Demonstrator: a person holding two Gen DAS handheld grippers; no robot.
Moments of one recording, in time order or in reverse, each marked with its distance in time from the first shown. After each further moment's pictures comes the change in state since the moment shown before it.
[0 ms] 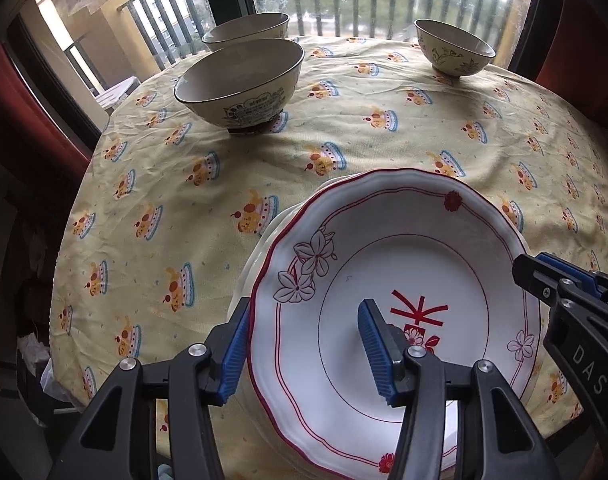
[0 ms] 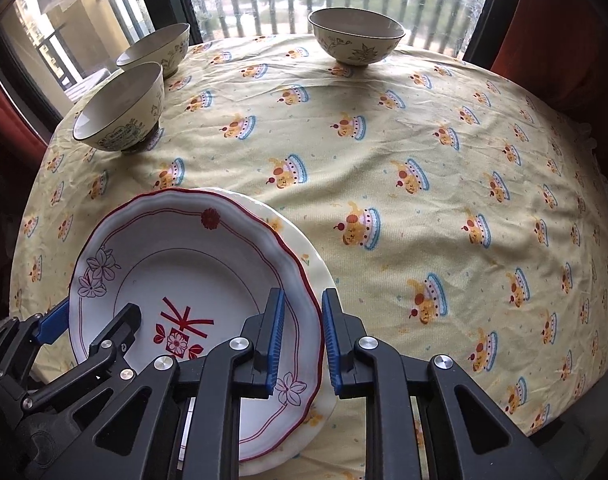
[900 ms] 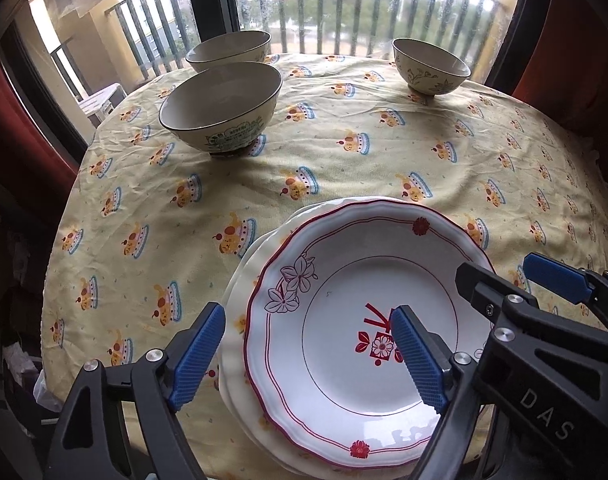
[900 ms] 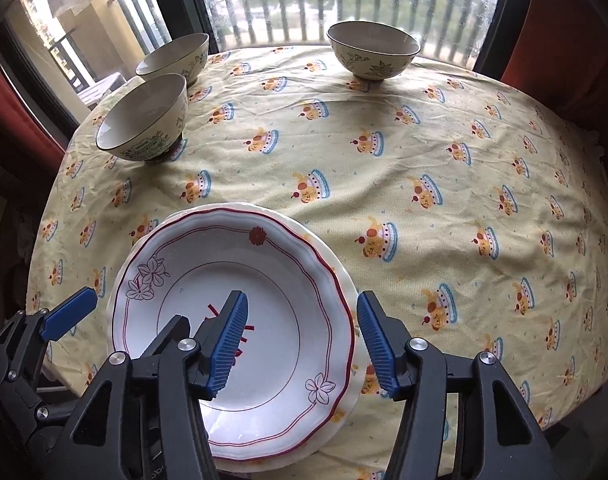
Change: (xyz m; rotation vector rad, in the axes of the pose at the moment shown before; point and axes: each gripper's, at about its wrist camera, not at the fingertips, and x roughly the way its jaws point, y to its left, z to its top) left arm -0.020 0.000 0.012 -0.009 -0.032 -0.084; right arm -0.020 0.009 0.008 -0.018 -0.029 0.029
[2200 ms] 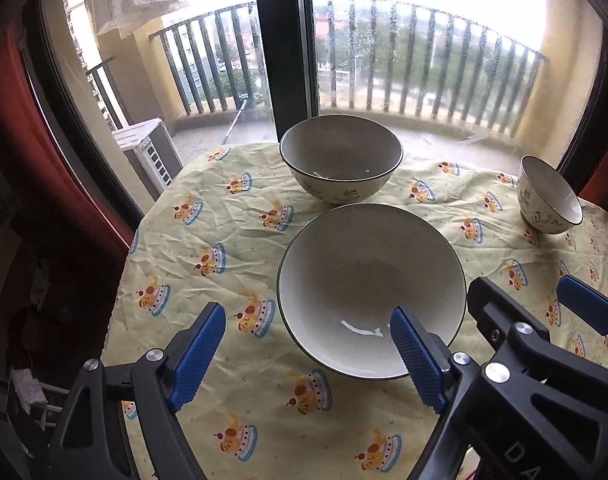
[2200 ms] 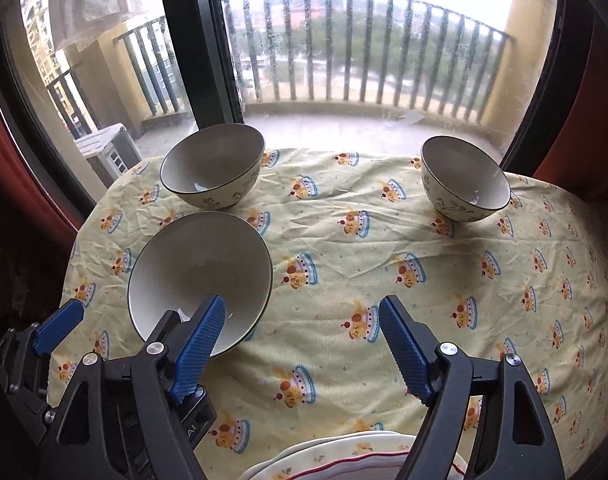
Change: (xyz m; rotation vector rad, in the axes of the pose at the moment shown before) left arm 0.047 0.119 0.139 -0.071 -0.181 0.088; right arm 0.039 0.110 0.147 0.014 -0.202 -0.032
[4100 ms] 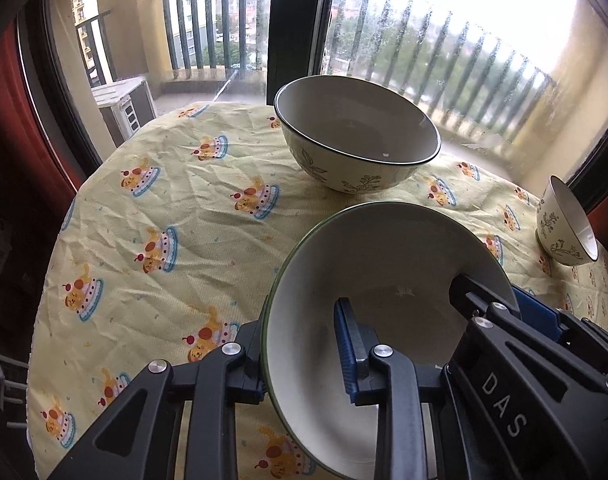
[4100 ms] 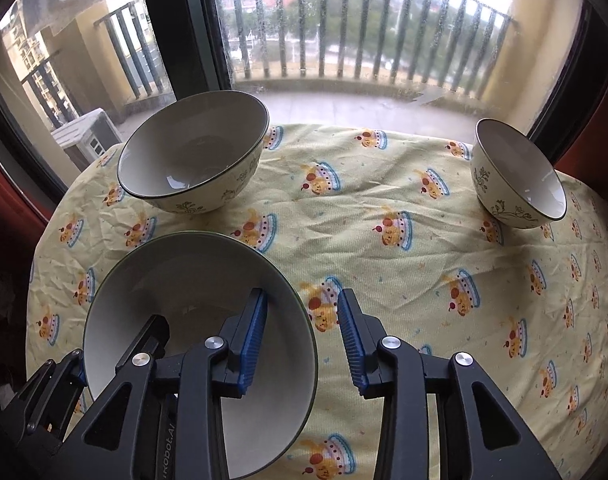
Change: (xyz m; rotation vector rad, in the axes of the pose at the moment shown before) left arm 0.073 0.014 0.010 -0.118 0.057 -0.111; right arm 0.084 0.022 0.024 0.014 0.096 -0.038
